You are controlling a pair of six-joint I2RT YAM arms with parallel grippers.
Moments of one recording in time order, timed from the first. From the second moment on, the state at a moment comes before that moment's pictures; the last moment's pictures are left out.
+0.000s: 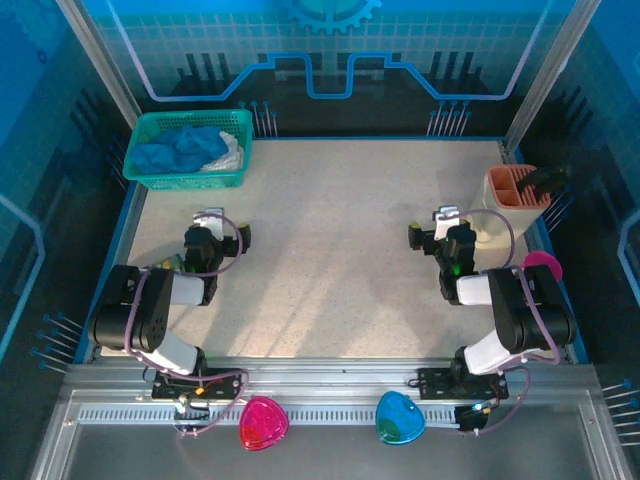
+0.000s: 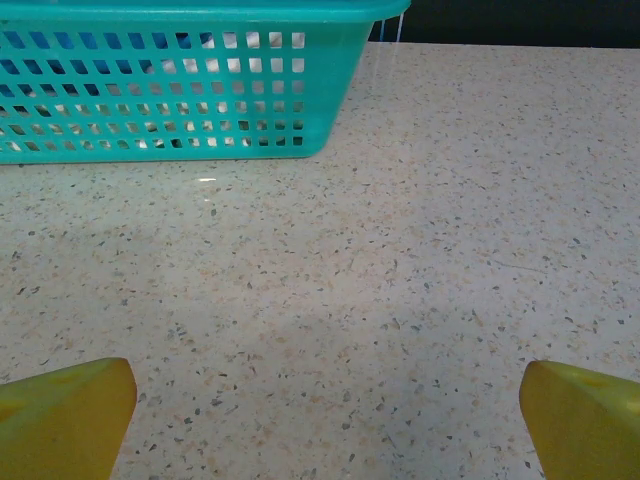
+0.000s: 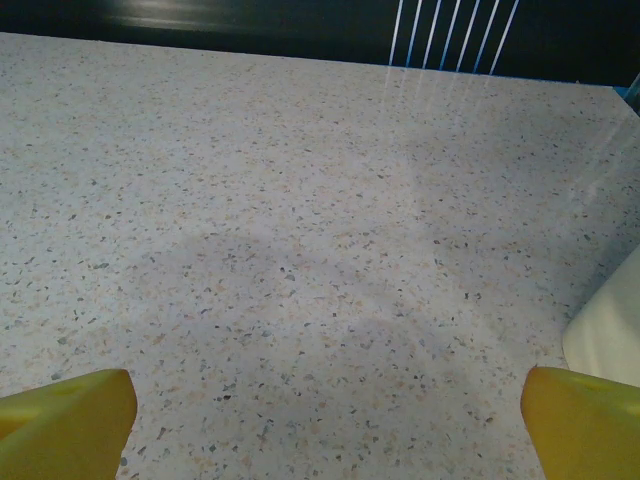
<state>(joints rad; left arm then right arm) -0.02 1.55 0.36 0.82 -0.03 -0.07 0.07 1.54 0.37 0.81 0.08 -0.05</state>
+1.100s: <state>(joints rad) -0.02 1.55 0.36 0.82 -0.03 -0.07 0.14 1.56 0.35 0.91 0.23 -0.09</state>
